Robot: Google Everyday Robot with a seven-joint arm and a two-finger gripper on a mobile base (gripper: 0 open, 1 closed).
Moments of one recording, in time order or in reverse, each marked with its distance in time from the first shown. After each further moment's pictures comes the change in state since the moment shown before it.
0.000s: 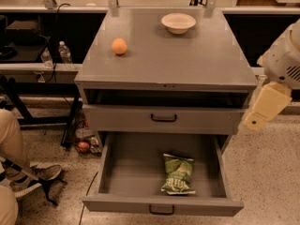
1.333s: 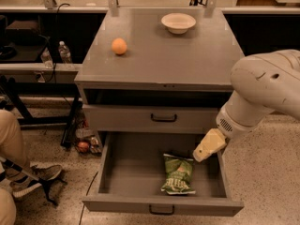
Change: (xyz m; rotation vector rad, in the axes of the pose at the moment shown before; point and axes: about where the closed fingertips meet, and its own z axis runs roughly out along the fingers) arm 0.035 0.039 0.186 -0.079 0.206 0.570
